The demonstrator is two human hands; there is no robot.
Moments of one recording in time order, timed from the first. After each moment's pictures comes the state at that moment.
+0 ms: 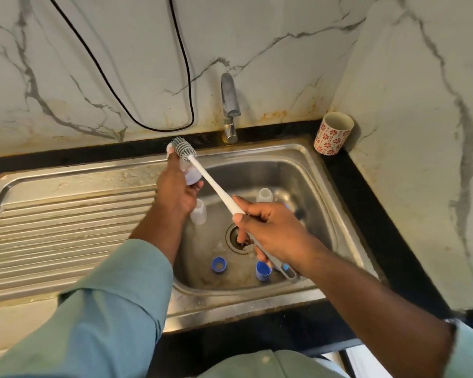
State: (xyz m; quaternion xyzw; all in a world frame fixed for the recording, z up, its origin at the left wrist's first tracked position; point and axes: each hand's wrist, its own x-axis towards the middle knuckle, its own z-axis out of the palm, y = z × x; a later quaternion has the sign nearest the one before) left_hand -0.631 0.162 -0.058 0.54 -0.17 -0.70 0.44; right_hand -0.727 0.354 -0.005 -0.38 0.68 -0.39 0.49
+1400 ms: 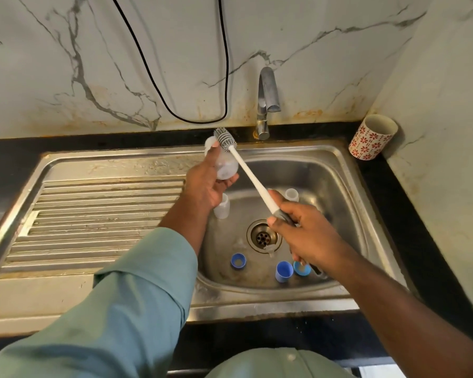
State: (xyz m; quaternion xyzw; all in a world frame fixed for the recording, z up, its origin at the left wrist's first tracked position) left_hand -0.618 0.149 -0.075 0.52 -0.22 -0.71 0.42; right_hand -0.736 0.342 -0.032 -0.43 0.72 -0.34 0.43
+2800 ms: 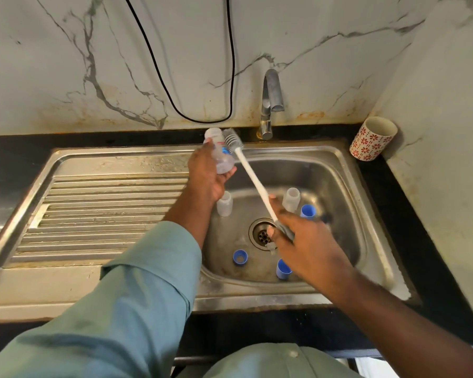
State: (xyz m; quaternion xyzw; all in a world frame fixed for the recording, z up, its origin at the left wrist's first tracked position) left_hand -0.617 0.156 -0.059 0.49 -0.21 -0.71 0.45; right_hand -0.709 0.366 -0.020 -0.53 0.77 -0.20 0.29
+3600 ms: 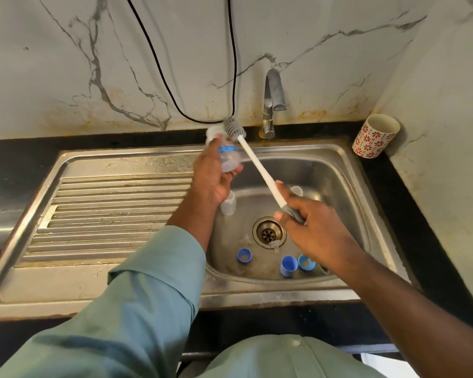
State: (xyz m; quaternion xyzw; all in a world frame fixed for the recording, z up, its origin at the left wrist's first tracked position) left_hand -0.613 0.169 -0.050 0.46 -0.22 -0.73 0.45; right_hand -0.725 0.359 -0.017 -0.48 0.75 -0.30 0.34
